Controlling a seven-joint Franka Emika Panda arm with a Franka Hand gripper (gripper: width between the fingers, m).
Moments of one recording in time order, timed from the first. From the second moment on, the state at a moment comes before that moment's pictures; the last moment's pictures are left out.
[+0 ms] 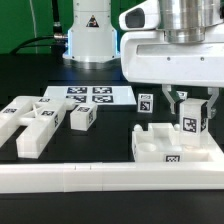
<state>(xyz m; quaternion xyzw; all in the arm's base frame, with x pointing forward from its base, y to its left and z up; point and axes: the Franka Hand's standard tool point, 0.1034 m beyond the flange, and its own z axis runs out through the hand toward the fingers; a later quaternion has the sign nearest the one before) 0.622 0.106 0.079 -0.93 0.36 -0.02 0.08</state>
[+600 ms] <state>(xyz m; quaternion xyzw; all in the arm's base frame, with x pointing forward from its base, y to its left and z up) 0.622 0.105 0.079 -0.95 0.29 -0.02 0.07</state>
